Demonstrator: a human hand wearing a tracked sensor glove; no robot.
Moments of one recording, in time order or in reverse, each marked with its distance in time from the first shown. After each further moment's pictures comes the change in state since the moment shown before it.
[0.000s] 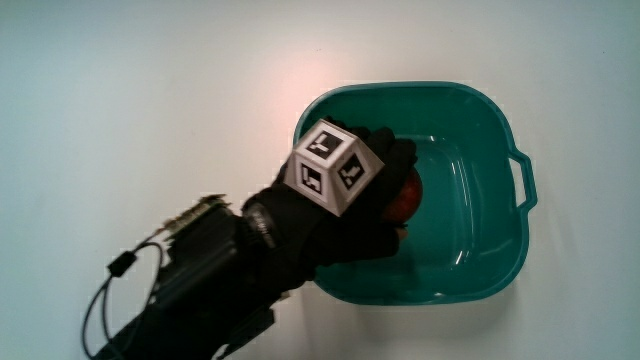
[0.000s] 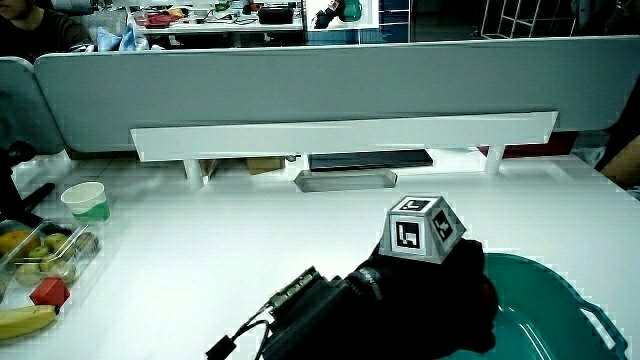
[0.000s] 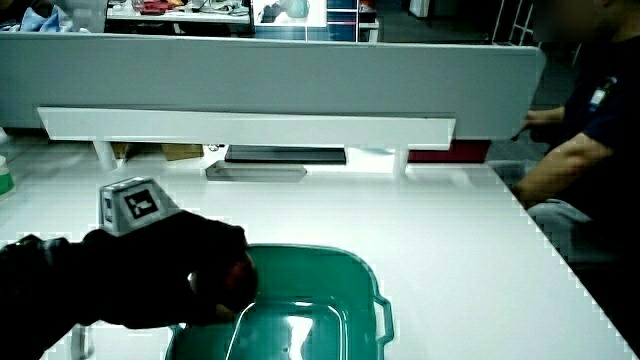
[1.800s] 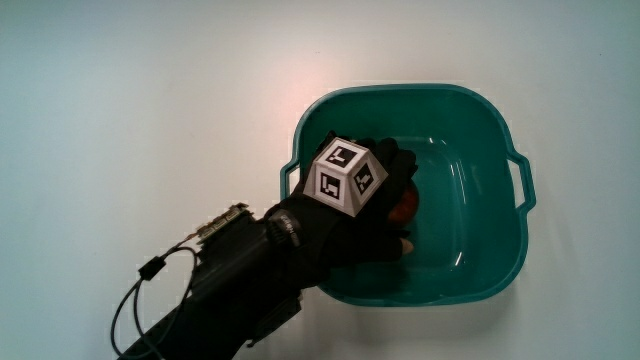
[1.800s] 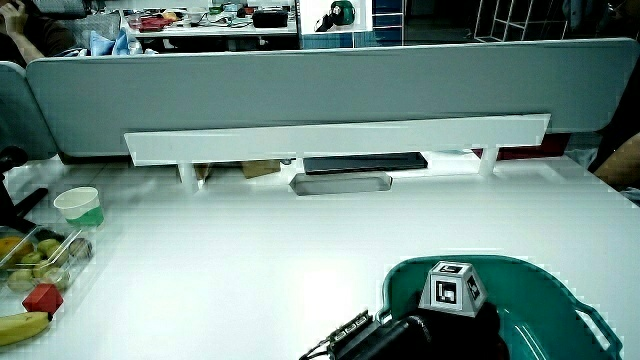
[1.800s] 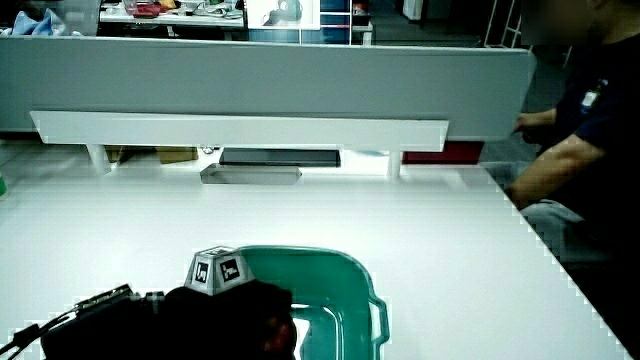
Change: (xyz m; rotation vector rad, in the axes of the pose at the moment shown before) arm -0.018 0.023 -0.050 -0.135 -0.020 0.119
